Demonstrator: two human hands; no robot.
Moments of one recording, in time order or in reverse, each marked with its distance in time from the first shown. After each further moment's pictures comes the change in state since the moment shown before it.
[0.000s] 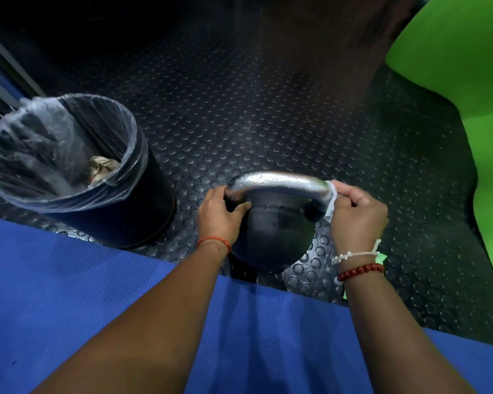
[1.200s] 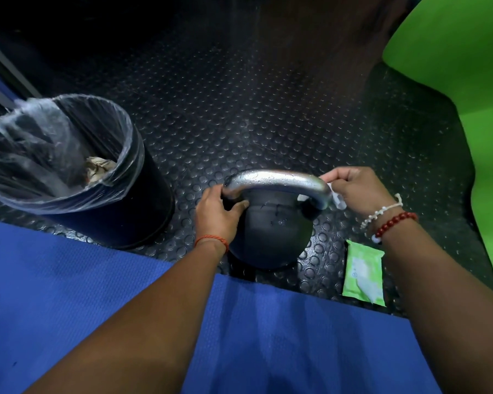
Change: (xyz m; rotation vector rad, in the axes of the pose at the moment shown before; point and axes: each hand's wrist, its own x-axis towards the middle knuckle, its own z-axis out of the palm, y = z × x) left_hand -0.001 0.002 0.000 0.007 0.000 -0.013; right_hand 0.063 -0.022 -0.016 -0.236 -0.666 0.075
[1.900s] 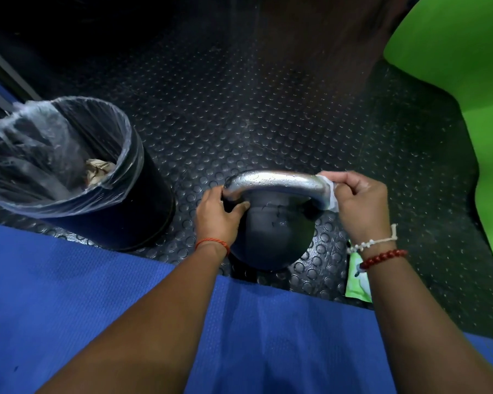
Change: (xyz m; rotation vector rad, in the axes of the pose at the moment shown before) left_hand 0.001 -0.003 0.002 -0.007 0.007 0.023; right_hand -0.027 0.010 0.026 0.132 0.320 -0.156
